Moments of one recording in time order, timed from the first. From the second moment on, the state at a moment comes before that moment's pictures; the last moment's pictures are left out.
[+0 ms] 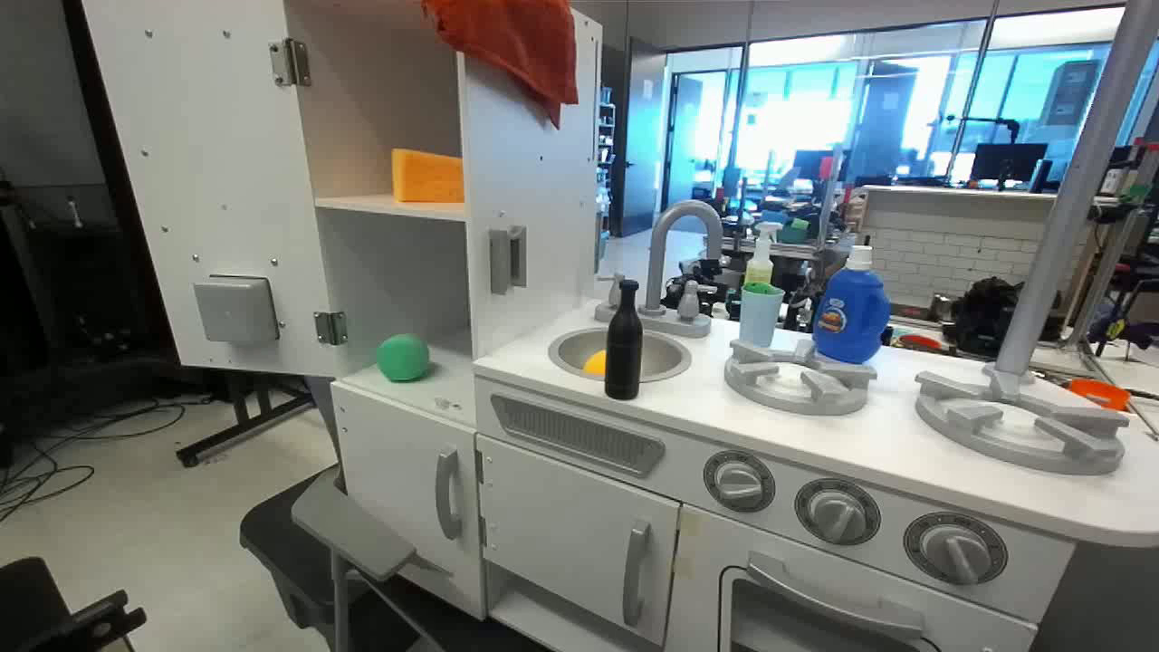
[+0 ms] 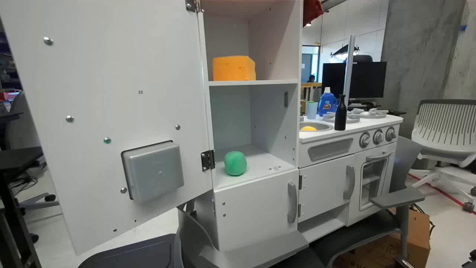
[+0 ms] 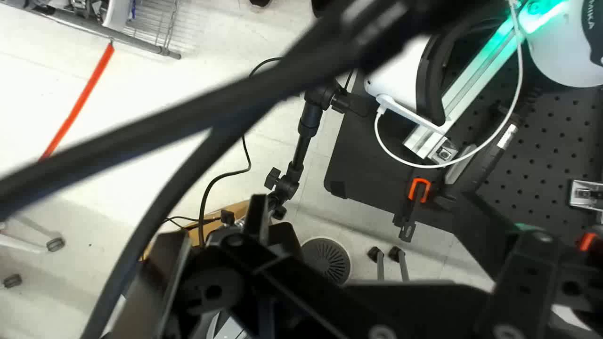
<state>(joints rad) -0.14 -0.79 -0.22 -2.40 -0.49 1.57 -0.59</state>
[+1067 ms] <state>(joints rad) -0.03 -0.44 -0.21 -2.29 -0.38 1.86 -0.32</state>
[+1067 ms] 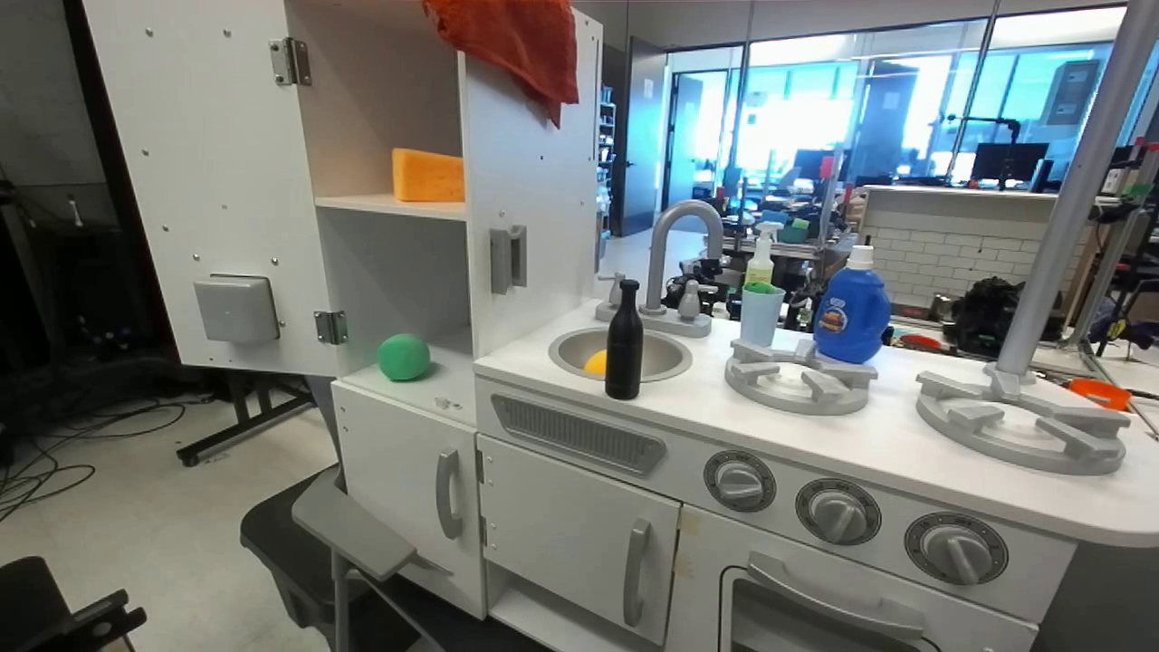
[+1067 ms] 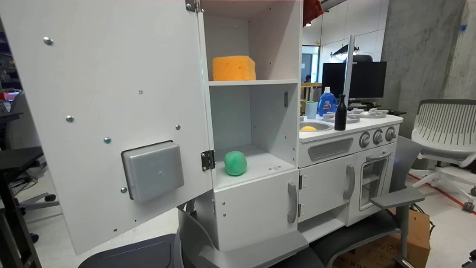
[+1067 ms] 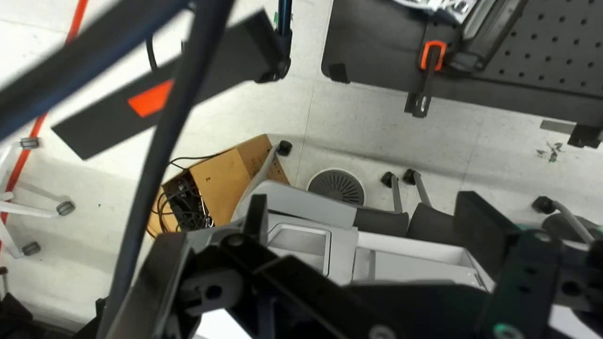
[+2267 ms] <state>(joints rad) -0.08 0.56 -0.04 -1.46 -0.11 1.98 -0.44</state>
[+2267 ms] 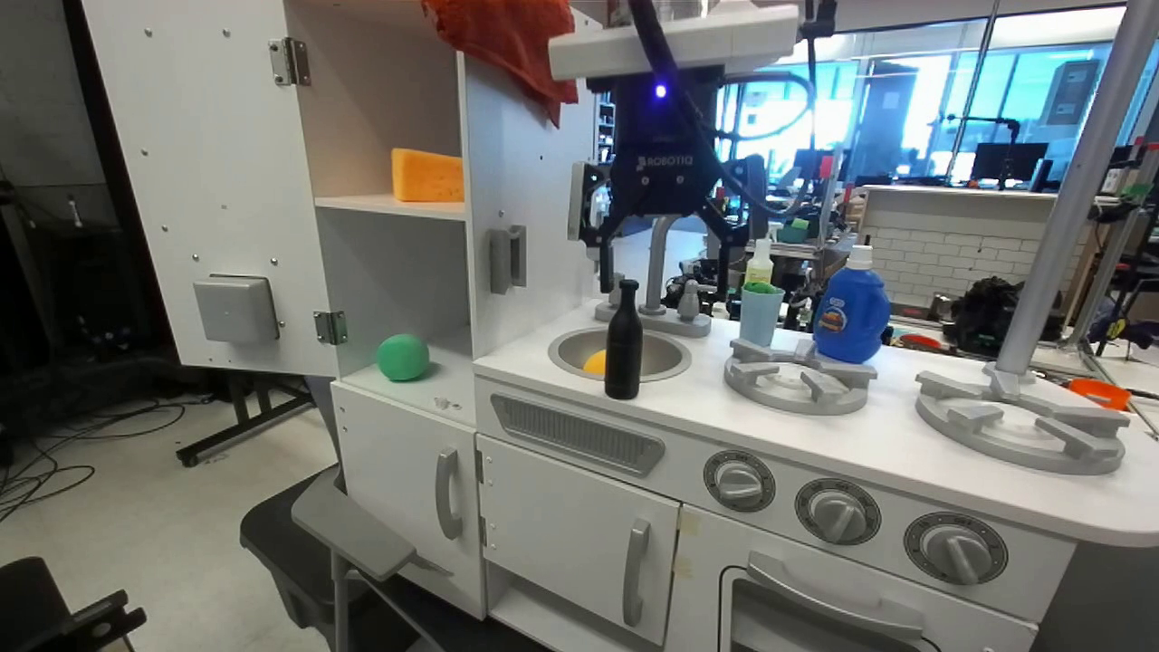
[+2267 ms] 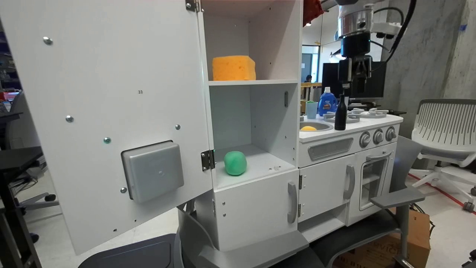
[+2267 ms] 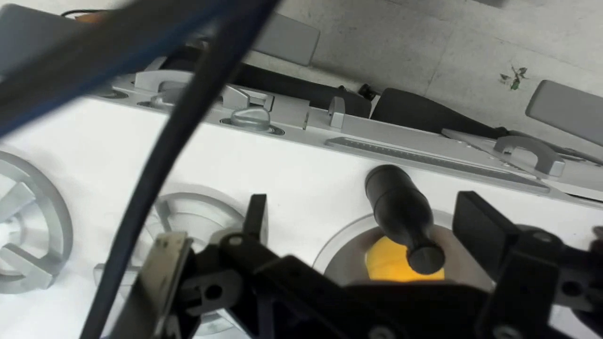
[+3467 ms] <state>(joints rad) -0.09 0.69 0.03 -1.31 -0.11 1.86 -0.48</state>
